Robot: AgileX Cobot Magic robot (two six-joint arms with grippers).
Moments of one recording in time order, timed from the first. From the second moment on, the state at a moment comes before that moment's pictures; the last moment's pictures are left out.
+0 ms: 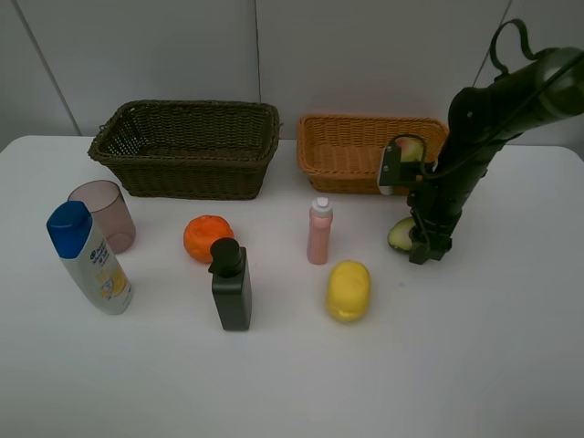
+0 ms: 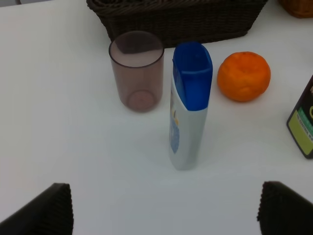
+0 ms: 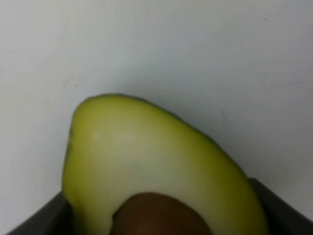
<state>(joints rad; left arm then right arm) -0.29 0.00 -0.42 0.01 1.07 -0.09 0.24 2.04 -1.18 -0.03 0.70 -1.08</state>
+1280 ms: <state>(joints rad) -0.29 0.00 -0.42 0.01 1.07 -0.09 0.24 1.95 -1.18 -0.01 0.83 -1.08</state>
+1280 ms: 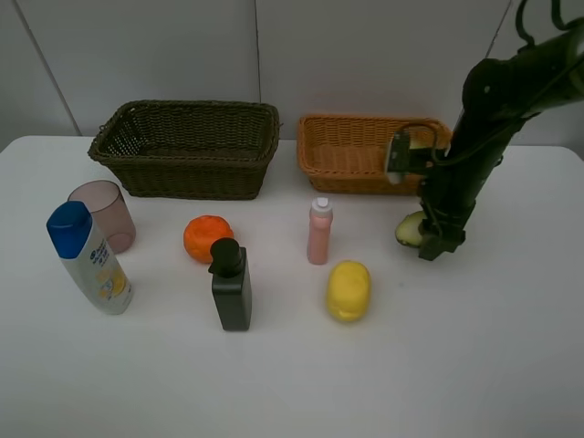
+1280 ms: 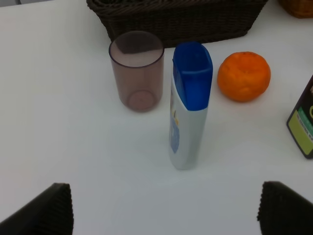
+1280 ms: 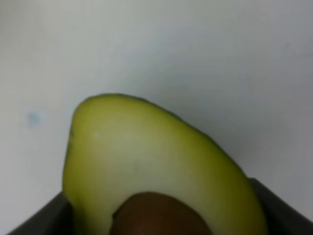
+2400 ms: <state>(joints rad) -0.29 0.00 -0.42 0.01 1.07 -0.09 0.24 1.84 -1.33 0.49 0.38 -1.08</state>
